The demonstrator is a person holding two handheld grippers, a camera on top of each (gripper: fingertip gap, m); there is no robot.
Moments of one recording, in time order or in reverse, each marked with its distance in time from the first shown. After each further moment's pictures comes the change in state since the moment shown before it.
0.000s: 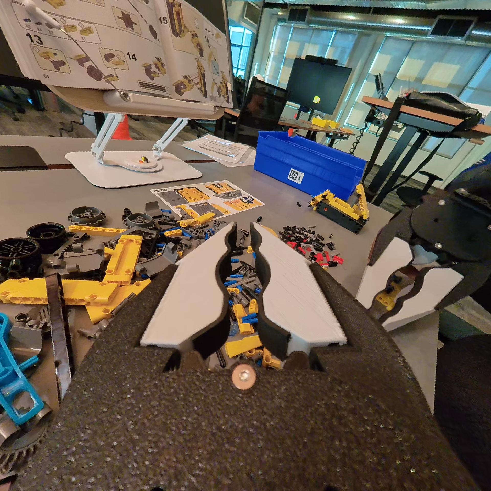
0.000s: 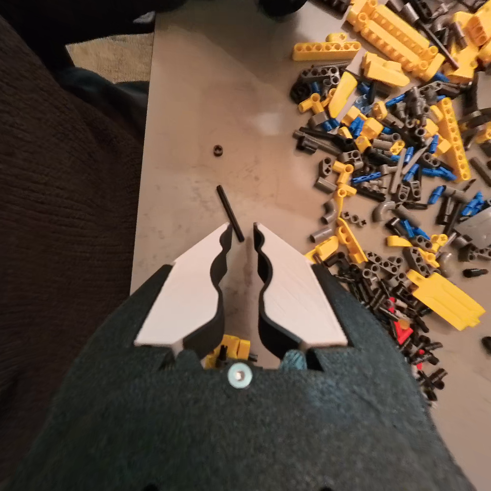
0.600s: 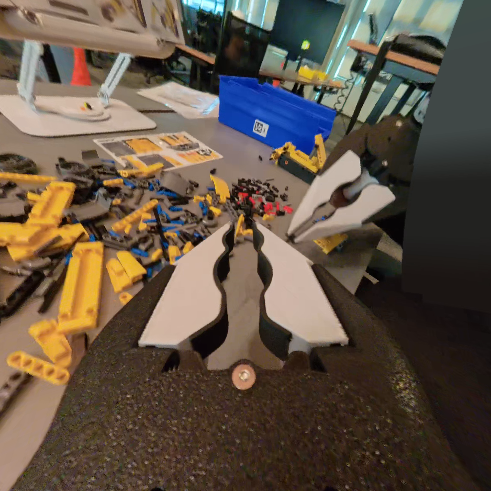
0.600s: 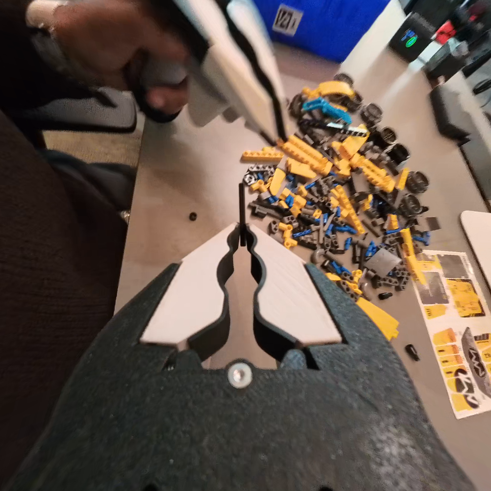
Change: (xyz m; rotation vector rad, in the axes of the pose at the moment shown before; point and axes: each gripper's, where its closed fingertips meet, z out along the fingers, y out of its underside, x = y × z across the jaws) left arm 0.070 0.038 -0.039 -0.156 0.058 -0.007; right arm 0.017 -0.048 -0.026 0.284 0.221 -0.068
